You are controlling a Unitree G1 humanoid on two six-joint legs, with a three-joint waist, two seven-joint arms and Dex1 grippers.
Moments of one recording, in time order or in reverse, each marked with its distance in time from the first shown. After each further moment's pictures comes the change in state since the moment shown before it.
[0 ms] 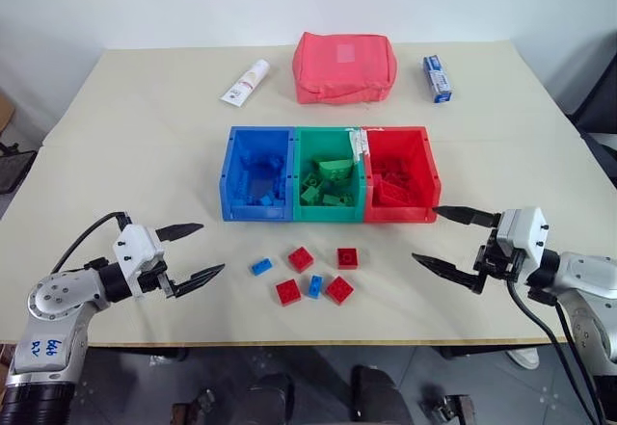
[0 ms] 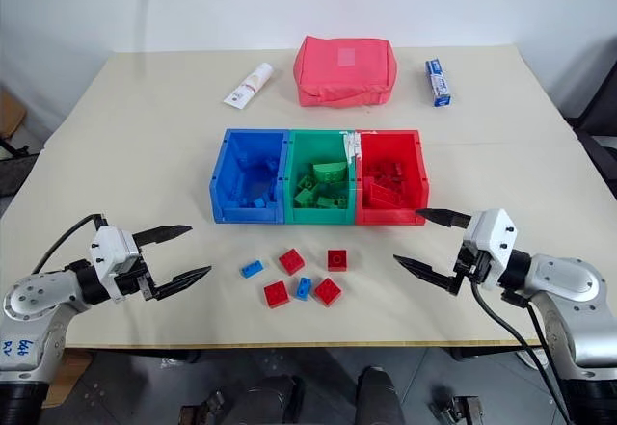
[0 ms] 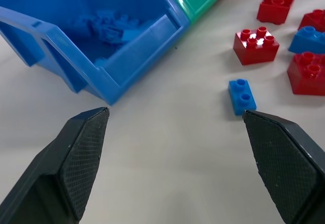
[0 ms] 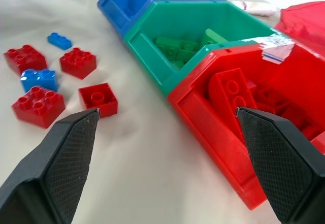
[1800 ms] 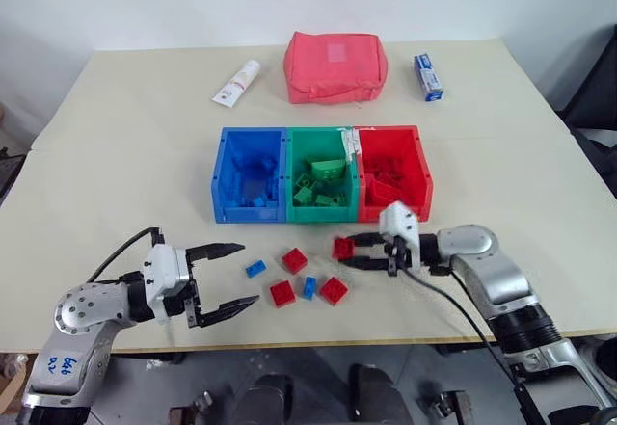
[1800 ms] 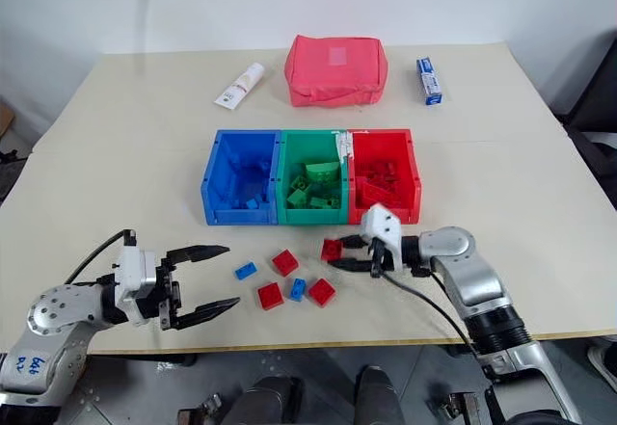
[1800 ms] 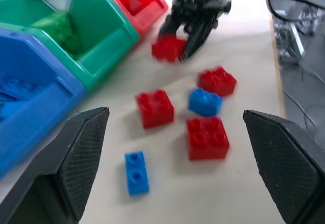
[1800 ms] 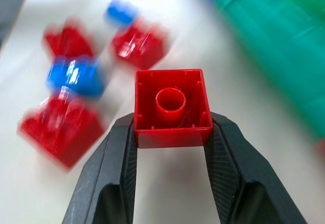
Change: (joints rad) left arm 0.074 -0.079 -0.078 -0.257 -0.124 0.109 -0.015; right arm -0.437 0.233 0.307 0.258 -0.166 0.223 0.066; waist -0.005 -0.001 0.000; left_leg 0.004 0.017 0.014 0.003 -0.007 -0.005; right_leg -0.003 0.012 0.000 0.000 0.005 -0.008
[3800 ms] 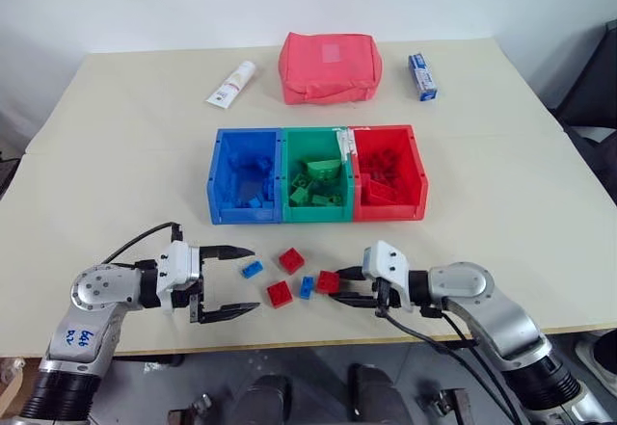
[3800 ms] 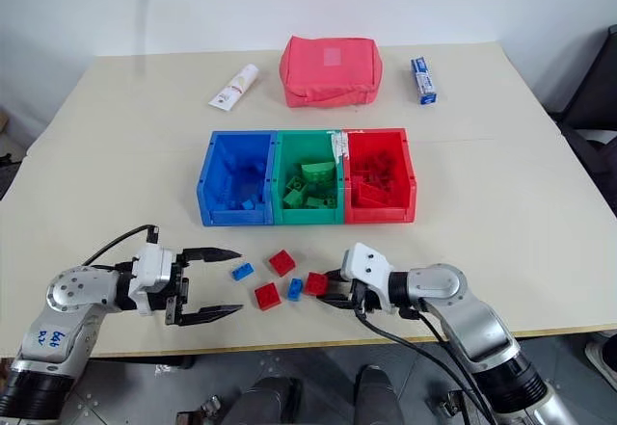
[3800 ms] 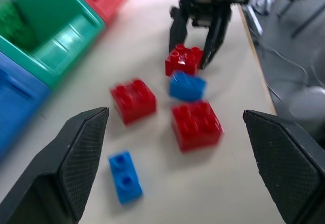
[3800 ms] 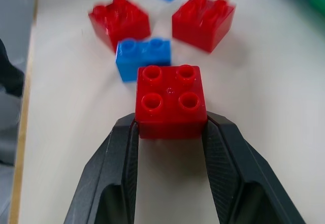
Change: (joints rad) left arm -0.108 0.044 -0.088 0.174 0.039 -0.081 -0.158; right arm 0.256 -0.046 0.097 -0.362 -0.030 0.111 -0.123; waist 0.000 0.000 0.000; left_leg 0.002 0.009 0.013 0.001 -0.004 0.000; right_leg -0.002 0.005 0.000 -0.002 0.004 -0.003
